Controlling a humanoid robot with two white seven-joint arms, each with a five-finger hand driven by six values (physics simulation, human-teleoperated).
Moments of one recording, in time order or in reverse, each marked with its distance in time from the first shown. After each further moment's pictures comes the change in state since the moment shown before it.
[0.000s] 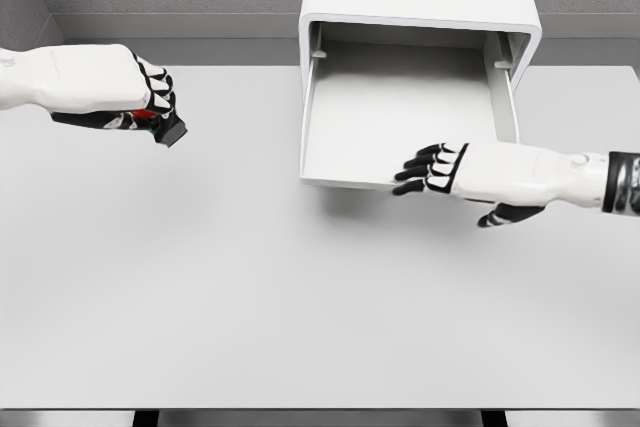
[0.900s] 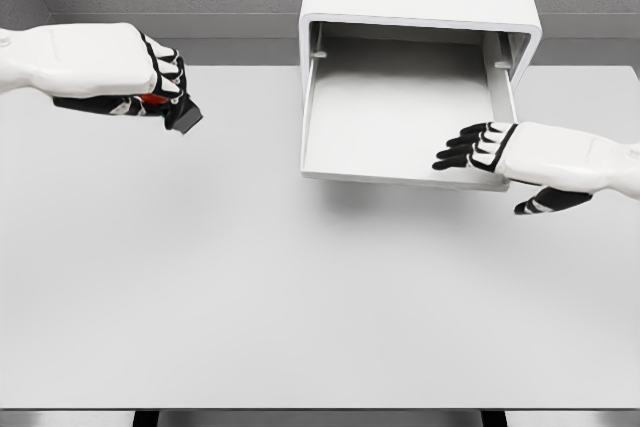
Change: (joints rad) left arm -0.052 -0.002 0.001 -0.041 0.060 0.000 0.001; right arm 0.115 -0.052 -0.178 -0.002 -0.056 0.001 0.000
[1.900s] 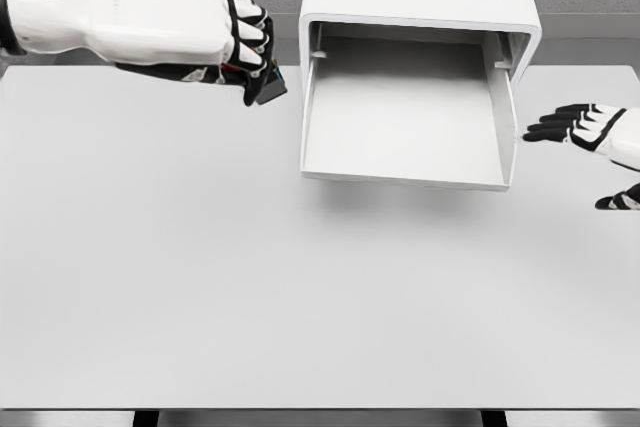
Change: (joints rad) left arm -0.147 -0.172 -0.002 -0.072 0.073 -0.001 -0.001; right arm 0.363 -0.085 -0.451 0.001 -0.126 -0.002 0.000
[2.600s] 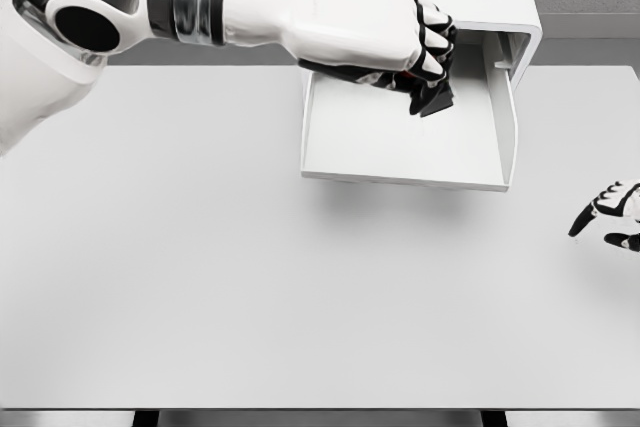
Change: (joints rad) left arm -0.038 -0.431 -0.025 0.186 -0.121 -0.001 -0.020; right arm 0.287 -0.044 -0.119 -0.001 -0.024 0.003 -0.001
